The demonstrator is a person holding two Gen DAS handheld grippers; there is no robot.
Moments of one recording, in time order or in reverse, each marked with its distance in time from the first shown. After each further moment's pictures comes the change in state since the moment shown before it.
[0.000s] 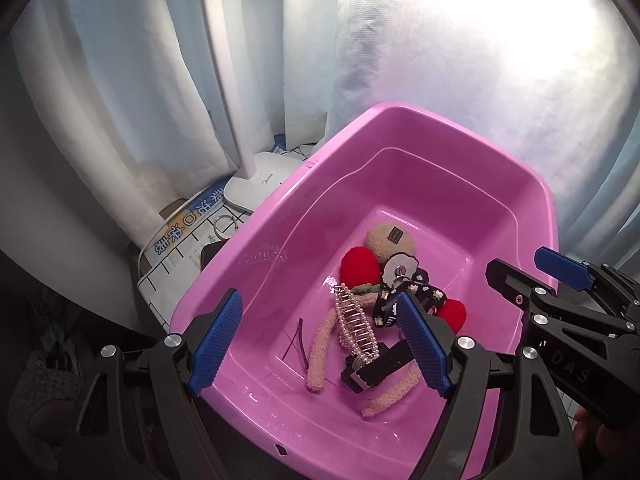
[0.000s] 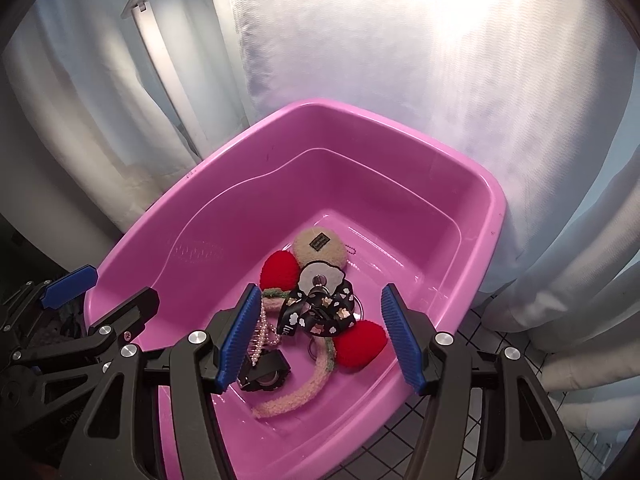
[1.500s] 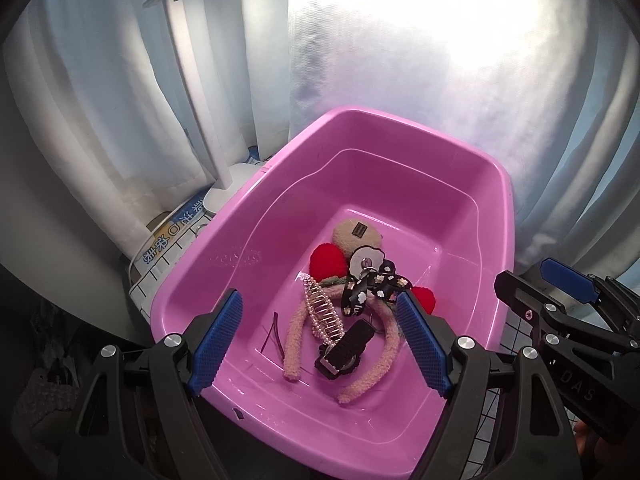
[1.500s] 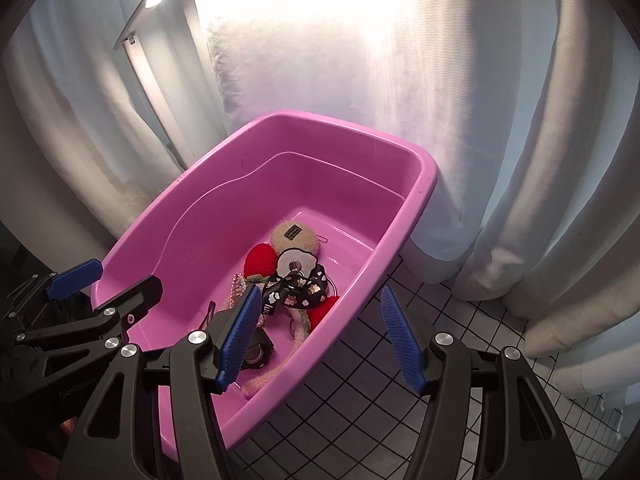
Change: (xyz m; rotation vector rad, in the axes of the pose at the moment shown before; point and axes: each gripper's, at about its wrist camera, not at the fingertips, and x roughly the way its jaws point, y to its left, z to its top) left arm -0.028 -0.035 -0.014 0.069 -0.033 -0.034; right arm -0.037 -0.032 -0.035 0.090 -0.065 -0.031
